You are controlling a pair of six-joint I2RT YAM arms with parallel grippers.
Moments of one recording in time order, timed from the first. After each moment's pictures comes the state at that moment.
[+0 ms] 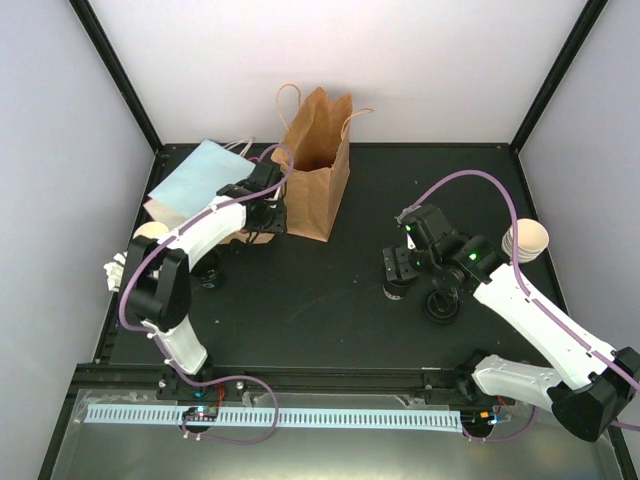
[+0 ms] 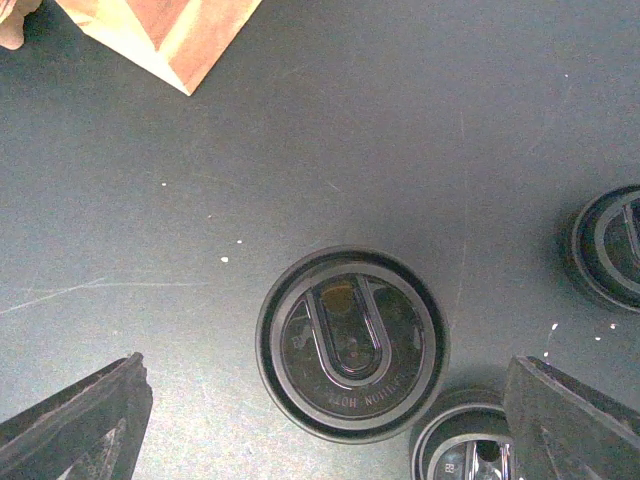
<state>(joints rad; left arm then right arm) -0.39 1.71 1.30 -0.69 -0.11 -0.31 0.67 1.10 1.09 -0.95 0.17 0.31</state>
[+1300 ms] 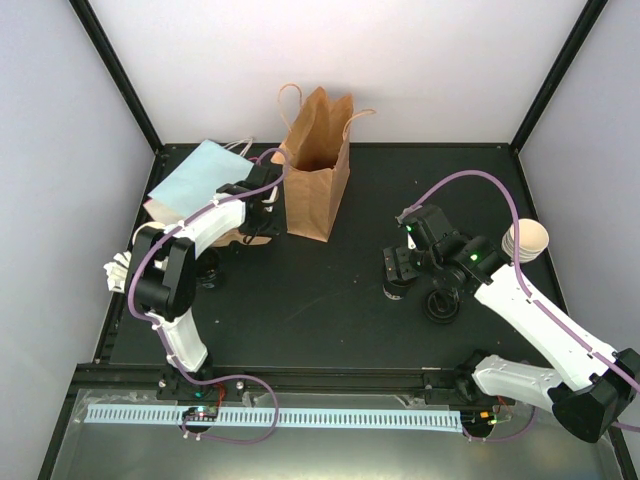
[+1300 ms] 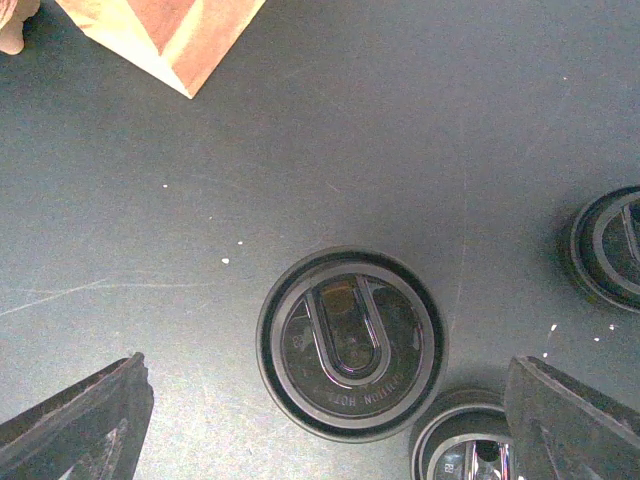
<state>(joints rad) -0.34 1.80 1.30 -0.71 -0.05 -0.29 0.67 1.09 1.09 -0.95 0.17 0.31</state>
